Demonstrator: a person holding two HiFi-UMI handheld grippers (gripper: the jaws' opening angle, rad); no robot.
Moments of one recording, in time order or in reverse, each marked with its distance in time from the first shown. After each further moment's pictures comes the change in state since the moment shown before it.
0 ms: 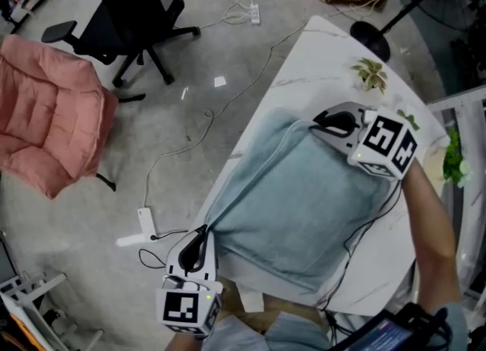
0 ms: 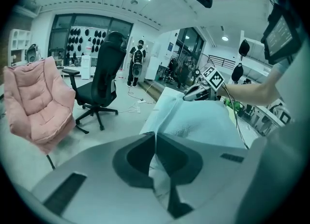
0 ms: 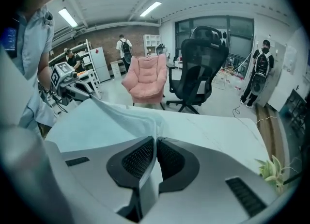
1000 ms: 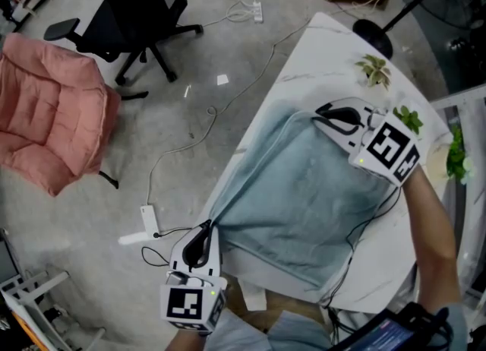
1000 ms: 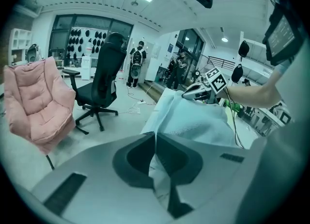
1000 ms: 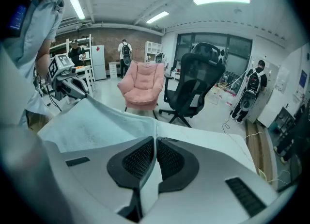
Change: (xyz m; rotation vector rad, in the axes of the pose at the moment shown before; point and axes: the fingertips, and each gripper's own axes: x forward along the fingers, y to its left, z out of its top) left arm 0.000 0.001 0.000 -0.005 0.005 0.003; right arm -0.004 -0.001 0.019 -0.112 -0.100 -0.123
